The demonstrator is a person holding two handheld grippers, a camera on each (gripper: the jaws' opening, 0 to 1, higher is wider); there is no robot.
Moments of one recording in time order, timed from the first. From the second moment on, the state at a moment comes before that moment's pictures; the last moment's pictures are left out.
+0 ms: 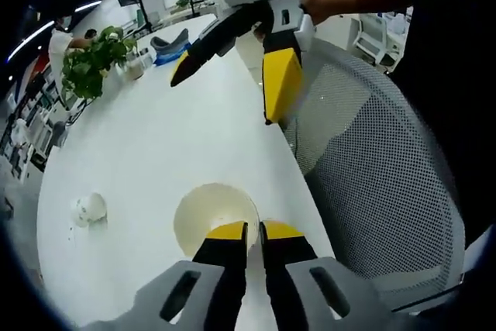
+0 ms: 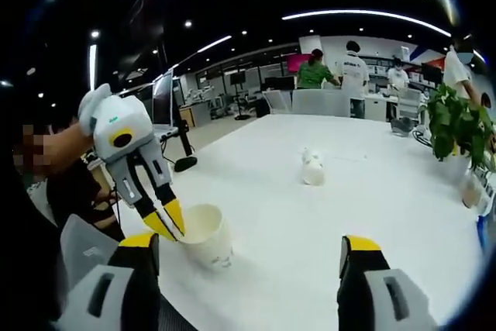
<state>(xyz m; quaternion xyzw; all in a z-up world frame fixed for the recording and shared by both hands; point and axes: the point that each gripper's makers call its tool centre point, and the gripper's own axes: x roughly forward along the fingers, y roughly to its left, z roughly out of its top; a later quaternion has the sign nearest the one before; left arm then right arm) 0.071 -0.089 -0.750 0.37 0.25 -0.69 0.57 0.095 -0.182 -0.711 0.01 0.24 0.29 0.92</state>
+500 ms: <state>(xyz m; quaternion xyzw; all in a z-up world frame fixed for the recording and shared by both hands) 0.094 -0.088 -0.713 0.22 0.21 -0.64 0.71 0.123 -0.199 -0.704 -0.03 0.25 0.28 0.93</state>
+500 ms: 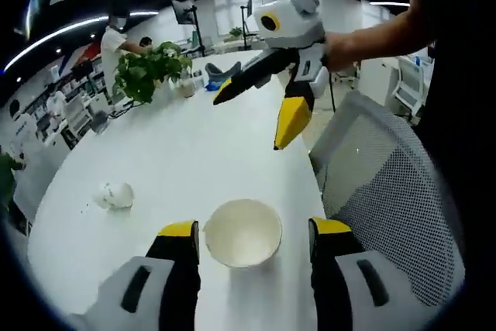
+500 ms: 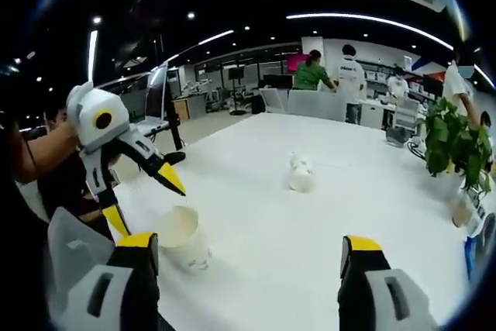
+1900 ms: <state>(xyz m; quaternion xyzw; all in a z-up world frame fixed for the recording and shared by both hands) 0.119 -0.020 -0.692 0.09 0.16 -0.50 0.85 0.296 -0.207 -0.743 -0.08 0.22 0.26 0.94</state>
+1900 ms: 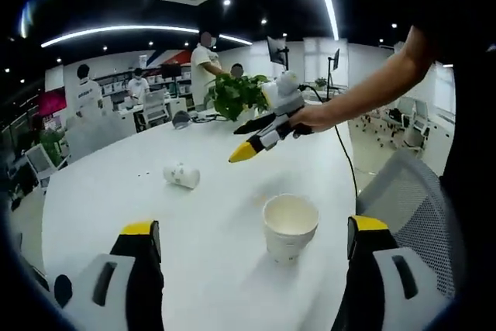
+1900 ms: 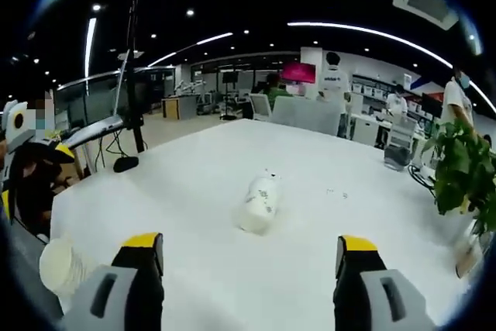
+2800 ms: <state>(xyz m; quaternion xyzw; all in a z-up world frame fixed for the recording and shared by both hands) 0.136 -0.009 -0.692 0.09 0.14 -0.45 0.88 0.389 -0.179 -0.802 -0.07 0.26 0.23 0.94</state>
